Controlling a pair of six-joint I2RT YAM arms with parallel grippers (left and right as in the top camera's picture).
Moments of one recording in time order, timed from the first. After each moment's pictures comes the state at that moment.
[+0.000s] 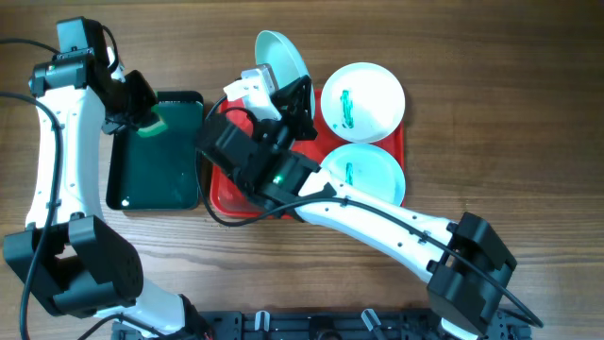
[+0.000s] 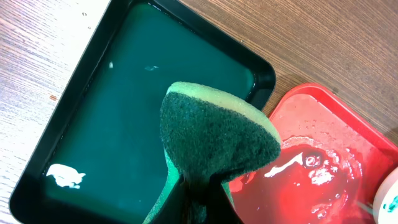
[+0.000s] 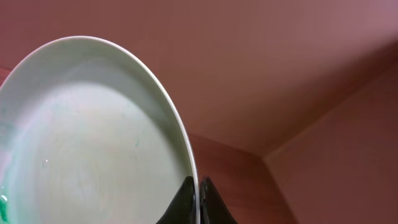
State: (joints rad) left arm 0.21 1.76 1.59 -1.08 0.08 -0.35; right arm 1.02 1.88 1.55 -0.32 1.43 -0.04
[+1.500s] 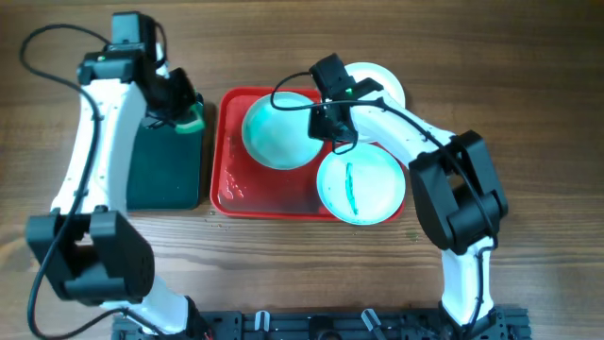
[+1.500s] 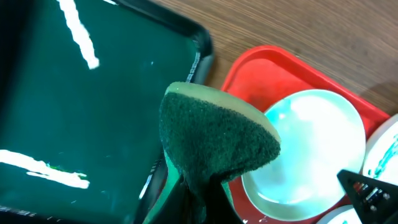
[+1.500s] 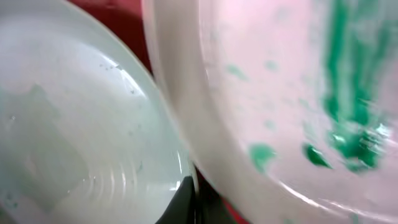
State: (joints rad) left arm 0.02 1.78 1.59 -1.06 0.08 -0.40; right arm 0.50 2.15 1.55 -0.69 -0.05 0.62
